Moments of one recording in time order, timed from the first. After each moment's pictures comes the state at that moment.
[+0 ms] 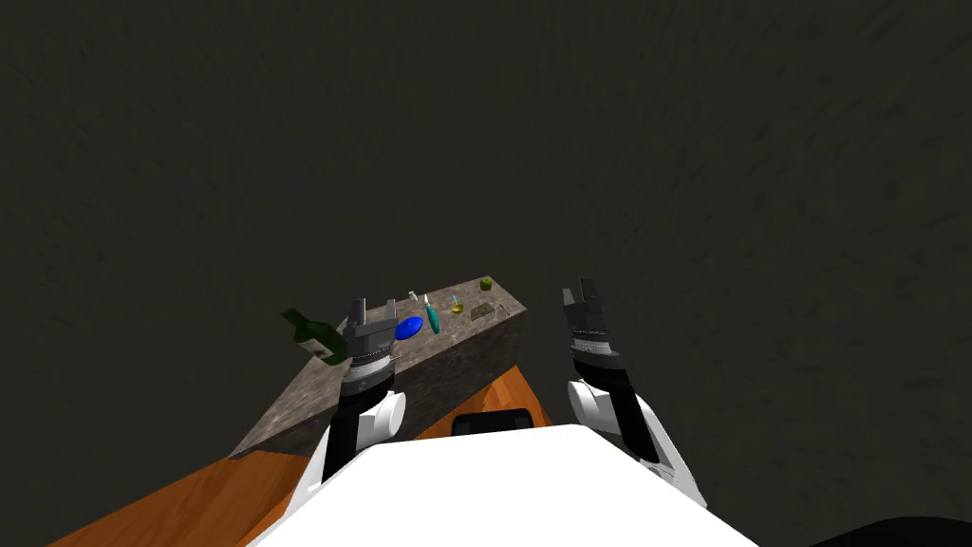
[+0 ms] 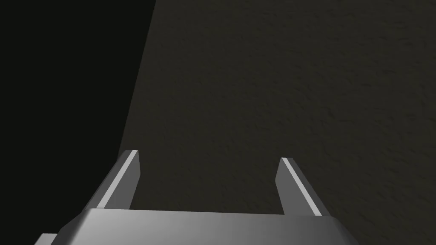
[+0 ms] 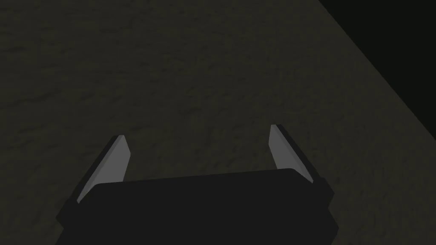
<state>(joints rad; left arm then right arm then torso) 0.45 0.01 0.05 -2.21 -0.01 -0.64 0.14 0.51 0.03 -0.03 -2.33 0.08 -0.43 0.01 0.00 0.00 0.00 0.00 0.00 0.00</state>
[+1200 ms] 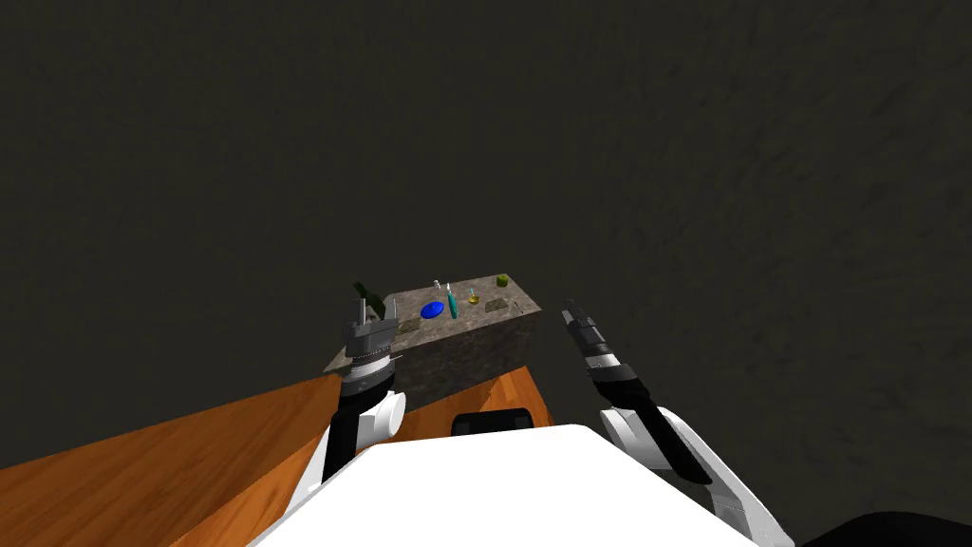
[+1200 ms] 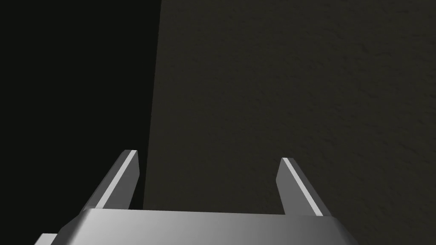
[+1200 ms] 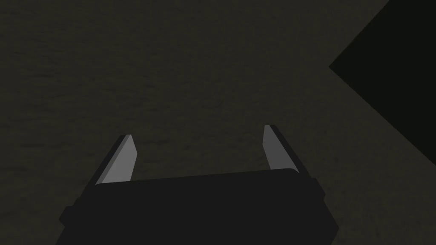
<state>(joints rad) 0.45 0.01 0.05 -2.21 -0.01 -0.64 0.14 0.63 -0.31 -0.06 -2.24 -0.03 -0.32 0.07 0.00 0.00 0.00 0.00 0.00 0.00</state>
